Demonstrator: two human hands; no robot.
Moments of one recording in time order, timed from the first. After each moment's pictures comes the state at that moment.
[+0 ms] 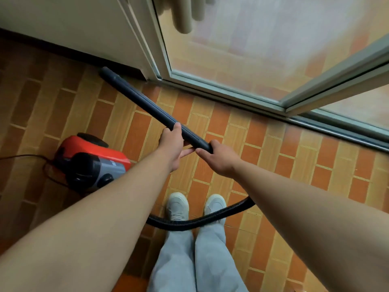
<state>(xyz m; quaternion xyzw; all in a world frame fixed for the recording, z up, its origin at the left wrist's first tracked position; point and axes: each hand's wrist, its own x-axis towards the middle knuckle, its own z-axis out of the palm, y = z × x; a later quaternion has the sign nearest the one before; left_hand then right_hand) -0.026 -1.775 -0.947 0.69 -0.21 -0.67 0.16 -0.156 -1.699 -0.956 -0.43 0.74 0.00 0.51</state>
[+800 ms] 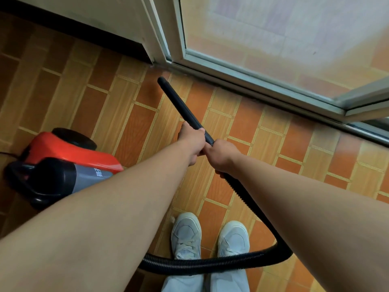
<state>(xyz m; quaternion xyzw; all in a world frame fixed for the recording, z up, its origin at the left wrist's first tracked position) -0.042 -1.830 -1.147 0.72 -0.26 -0.64 0.05 -0.127 -1.778 -1.131 -0.32 0.74 0.03 0.58</state>
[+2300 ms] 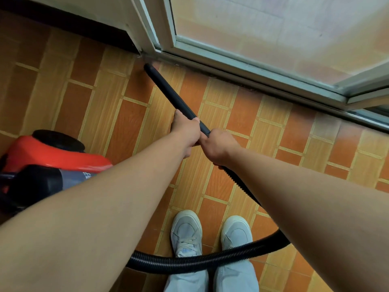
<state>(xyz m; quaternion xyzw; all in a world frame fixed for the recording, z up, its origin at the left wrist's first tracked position) -0.044 -1.847 -1.161 0.72 -0.31 -0.62 0.06 -0.128 -1.792 -1.153 -0.35 0.76 0.04 0.54</state>
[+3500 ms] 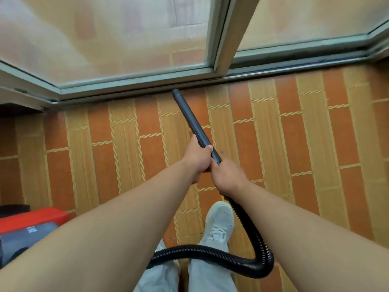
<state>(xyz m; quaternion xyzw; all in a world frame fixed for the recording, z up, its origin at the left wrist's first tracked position) -0.264 -1.608 -1.093 0.57 -0.46 -0.66 -0.15 -0.303 -1.509 -1.092 -0.10 0.84 -0.11 0.52</state>
